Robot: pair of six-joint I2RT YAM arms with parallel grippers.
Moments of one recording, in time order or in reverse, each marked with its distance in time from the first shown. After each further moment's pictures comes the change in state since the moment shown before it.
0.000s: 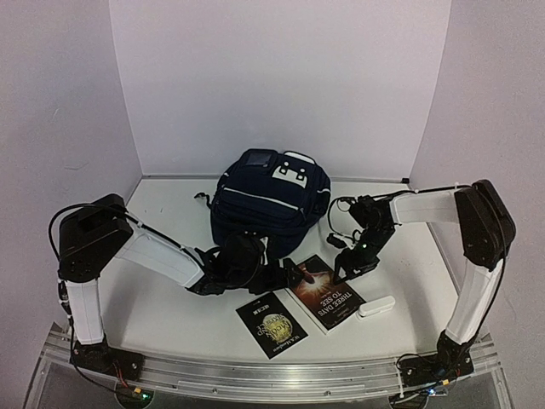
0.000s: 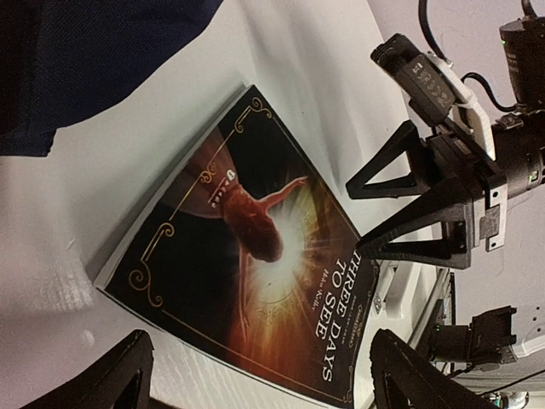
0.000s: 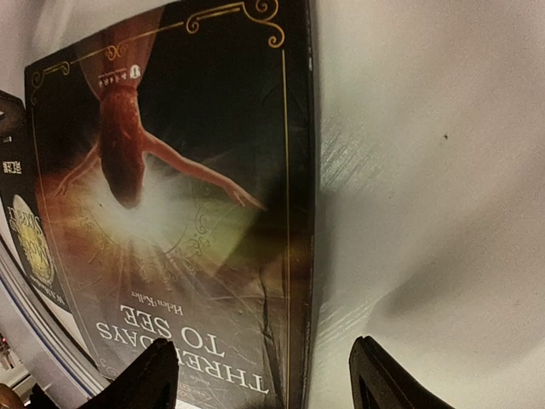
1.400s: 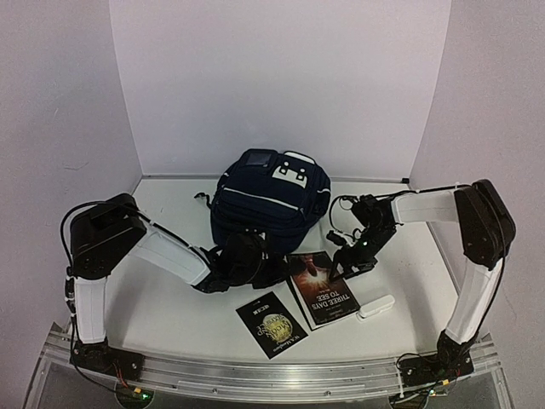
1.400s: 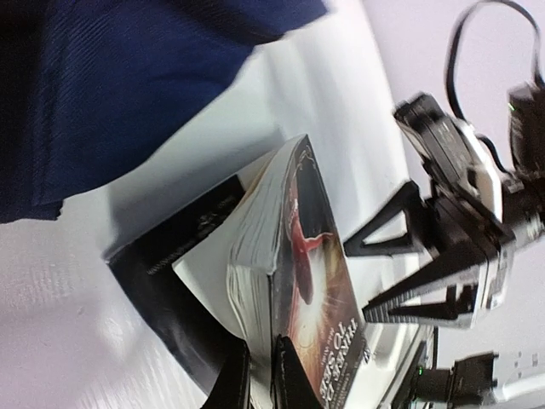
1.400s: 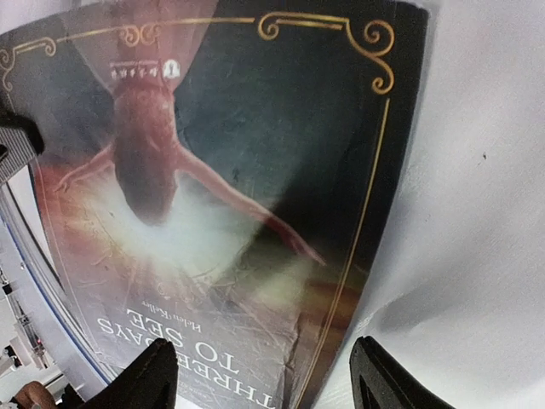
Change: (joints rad) left arm 0.033 0.087 0.048 0.082 -0.034 -0.091; right arm -0.025 0.015 -0.005 0.034 -0.112 0.041
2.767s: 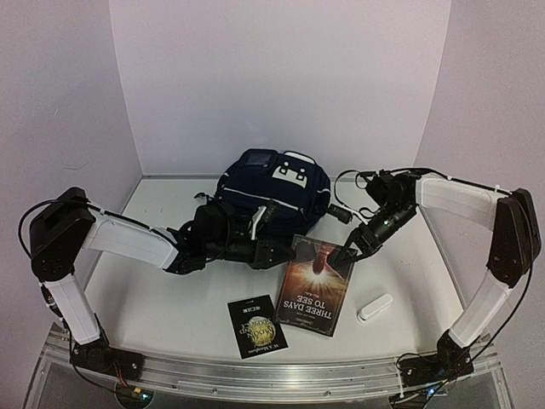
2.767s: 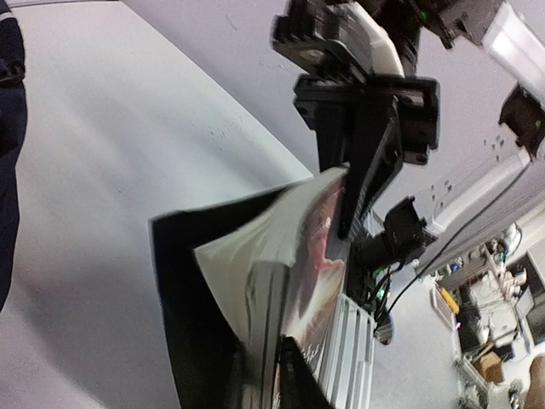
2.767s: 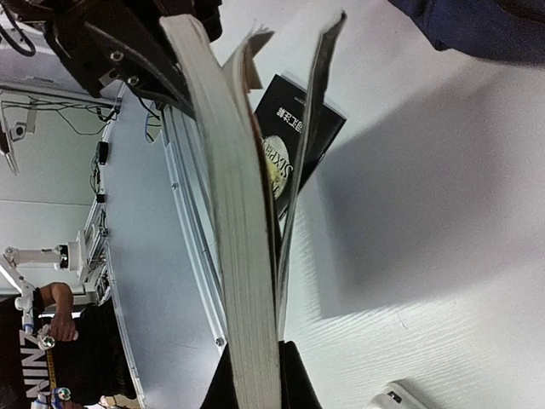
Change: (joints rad) left arm 0.103 -0.268 -0.093 0.072 0.488 0.523; right arm 0.003 -0.214 0.106 -0.332 -0.400 -0.328
